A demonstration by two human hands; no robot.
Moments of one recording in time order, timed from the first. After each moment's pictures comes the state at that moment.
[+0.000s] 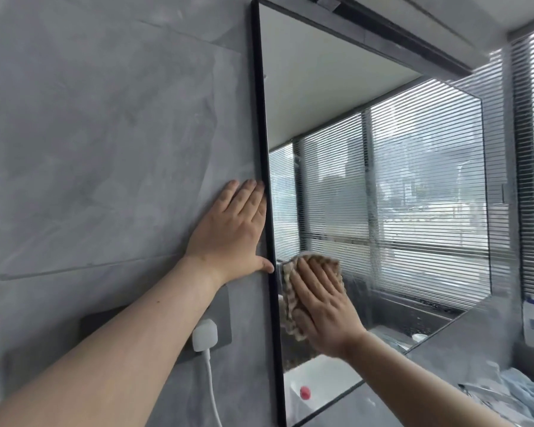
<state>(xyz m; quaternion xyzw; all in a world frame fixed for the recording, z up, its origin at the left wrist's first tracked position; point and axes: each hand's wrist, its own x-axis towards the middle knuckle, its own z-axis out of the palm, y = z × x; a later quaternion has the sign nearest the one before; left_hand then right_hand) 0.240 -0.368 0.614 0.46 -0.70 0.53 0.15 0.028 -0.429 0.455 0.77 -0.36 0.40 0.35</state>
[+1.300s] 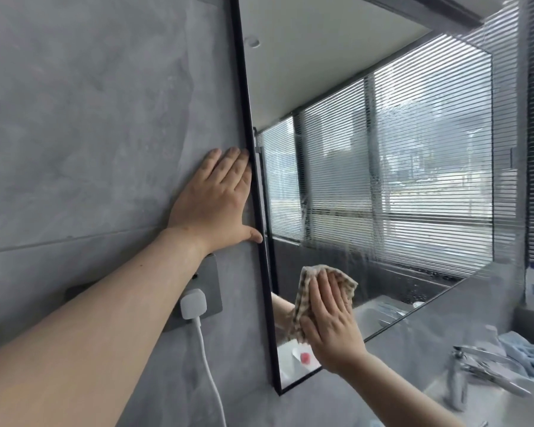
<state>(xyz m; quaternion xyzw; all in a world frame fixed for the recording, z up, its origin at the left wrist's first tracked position) 0.236 -0.362 0.616 0.50 -0.67 0.53 0.13 0.020 -0.426 0.358 0.75 -0.47 0.43 0.20</state>
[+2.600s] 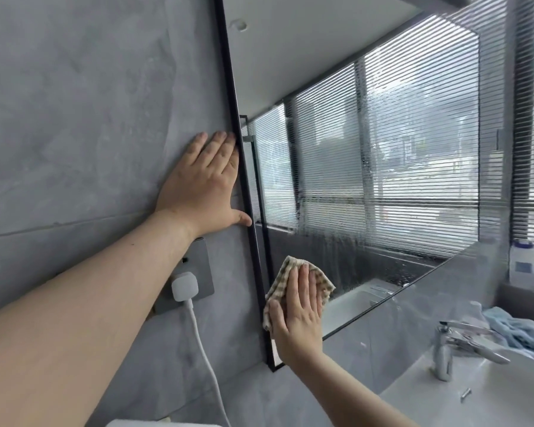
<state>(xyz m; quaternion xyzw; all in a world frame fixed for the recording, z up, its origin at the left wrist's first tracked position) 0.234 -0.361 0.614 0.50 -0.66 0.54 0.13 0.091 -0.407 0.346 0.64 -0.52 0.56 0.06</state>
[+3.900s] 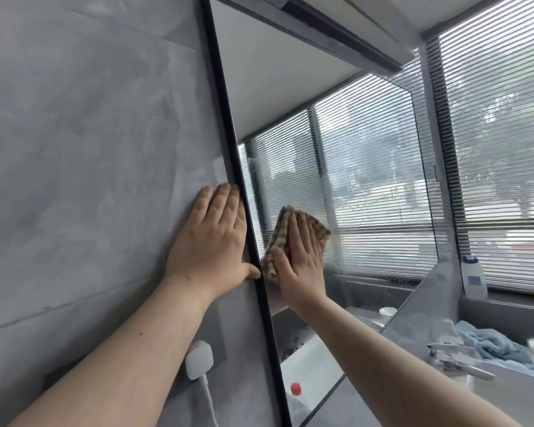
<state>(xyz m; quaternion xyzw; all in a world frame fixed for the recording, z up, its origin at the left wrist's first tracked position) 0.240 -0.364 0.616 0.43 -0.72 0.52 0.17 0.081 -0.426 0.516 0.60 -0.49 0.63 0.11</state>
